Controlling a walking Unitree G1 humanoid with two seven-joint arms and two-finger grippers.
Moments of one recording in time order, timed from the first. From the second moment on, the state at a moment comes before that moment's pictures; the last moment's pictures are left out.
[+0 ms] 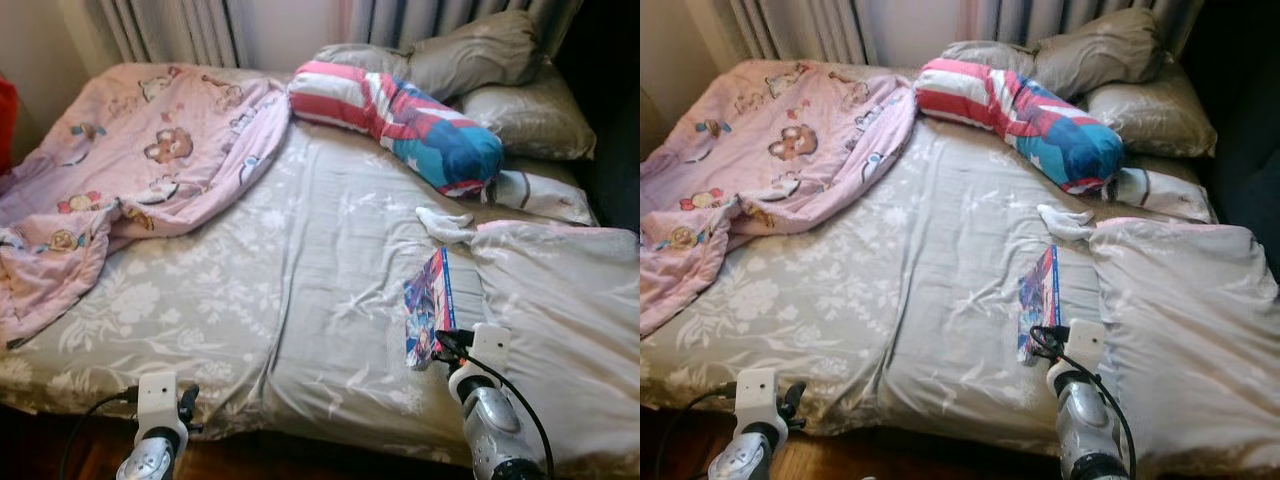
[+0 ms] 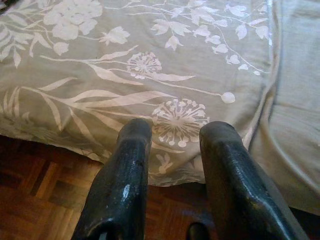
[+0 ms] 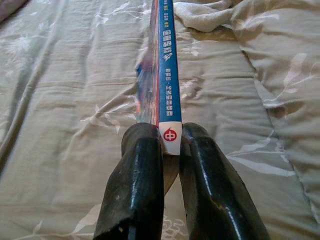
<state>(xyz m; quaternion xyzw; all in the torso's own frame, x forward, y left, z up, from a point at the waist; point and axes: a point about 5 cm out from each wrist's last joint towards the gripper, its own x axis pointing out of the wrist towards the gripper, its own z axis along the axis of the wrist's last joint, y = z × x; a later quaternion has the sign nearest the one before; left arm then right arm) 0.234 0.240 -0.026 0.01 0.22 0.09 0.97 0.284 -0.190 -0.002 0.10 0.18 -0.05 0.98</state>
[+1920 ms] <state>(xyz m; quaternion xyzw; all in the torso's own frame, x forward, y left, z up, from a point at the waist) 0.235 0.247 -0.022 0.02 0.21 0.09 0.97 0.286 -0.188 0.000 0.12 0.17 -0.06 0.98</state>
